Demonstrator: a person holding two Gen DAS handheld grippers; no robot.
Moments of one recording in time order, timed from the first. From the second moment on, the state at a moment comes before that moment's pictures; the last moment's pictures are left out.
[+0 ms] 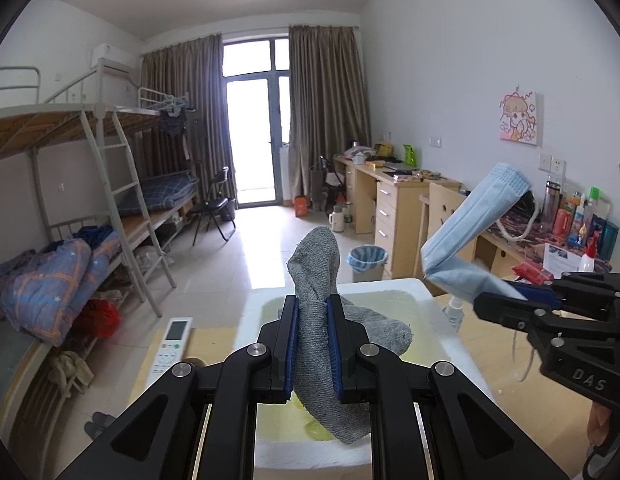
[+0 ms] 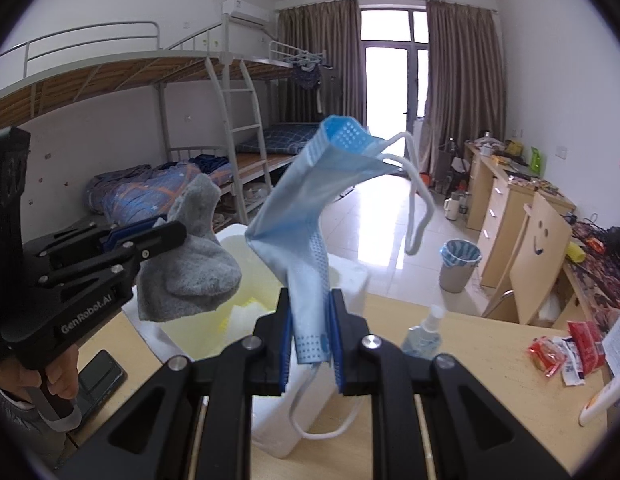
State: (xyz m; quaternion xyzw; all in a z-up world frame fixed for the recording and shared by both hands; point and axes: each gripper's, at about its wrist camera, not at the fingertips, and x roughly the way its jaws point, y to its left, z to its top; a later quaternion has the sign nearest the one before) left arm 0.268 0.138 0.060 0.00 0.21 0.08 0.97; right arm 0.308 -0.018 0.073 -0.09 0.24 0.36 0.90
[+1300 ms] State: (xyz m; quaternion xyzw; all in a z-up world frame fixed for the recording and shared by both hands) left arm 0.227 0.164 0.073 0.00 0.18 0.17 0.97; right arm 0.314 0.002 0.070 -0.09 0.24 0.39 0.88
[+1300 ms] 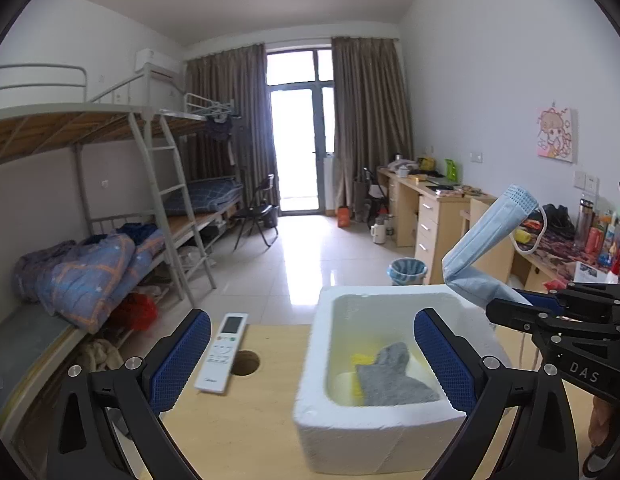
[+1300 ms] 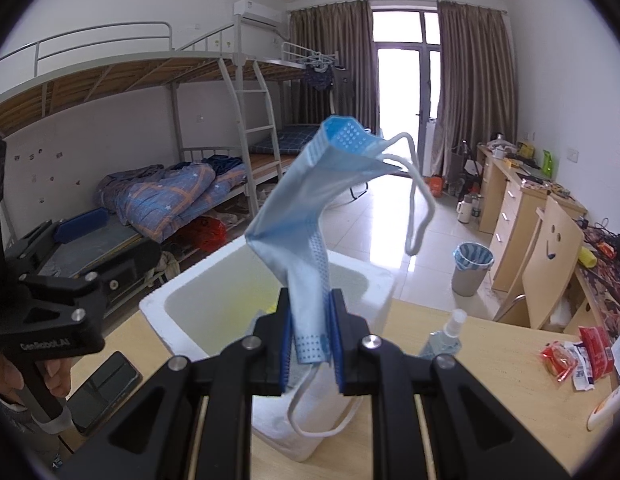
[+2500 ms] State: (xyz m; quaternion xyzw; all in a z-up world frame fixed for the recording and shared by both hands) left arm 0.208 0.187 0.064 -0.01 0.17 0.21 0.96; right arm 0.310 0.044 0.063 -0.11 0.24 0.39 0.88
